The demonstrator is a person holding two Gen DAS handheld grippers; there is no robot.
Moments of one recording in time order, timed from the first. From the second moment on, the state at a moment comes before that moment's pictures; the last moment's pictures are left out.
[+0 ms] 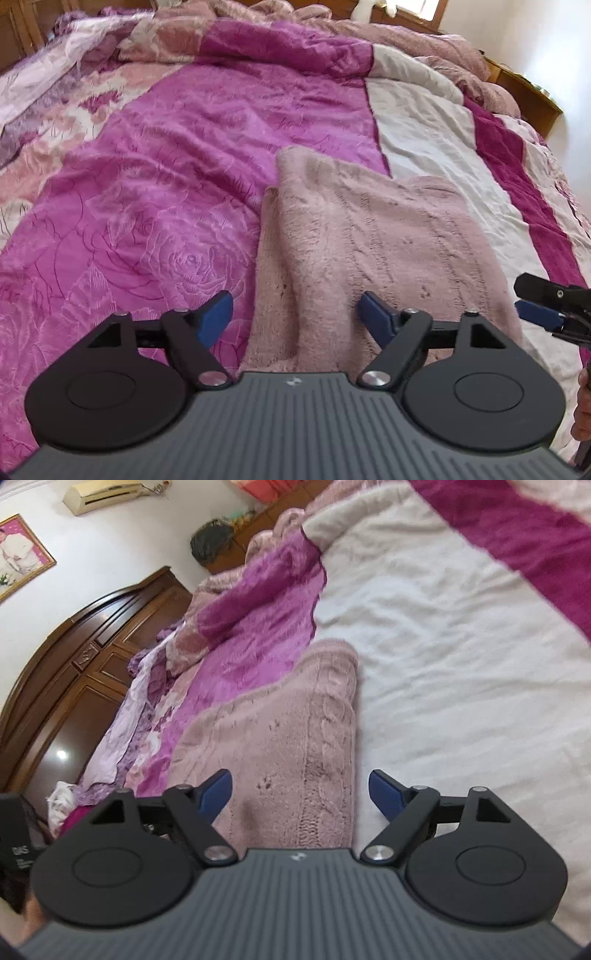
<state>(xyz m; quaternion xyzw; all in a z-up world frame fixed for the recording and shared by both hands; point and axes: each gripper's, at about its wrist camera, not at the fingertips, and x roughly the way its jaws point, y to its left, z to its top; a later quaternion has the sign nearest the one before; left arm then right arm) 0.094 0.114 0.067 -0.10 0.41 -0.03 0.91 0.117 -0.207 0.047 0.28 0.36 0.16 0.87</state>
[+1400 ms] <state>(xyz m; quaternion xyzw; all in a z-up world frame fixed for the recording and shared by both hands) 0.086 0.132 0.049 -0.26 0.34 -0.19 0.88 0.135 -0.187 0.067 0.36 0.32 0.23 0.85</state>
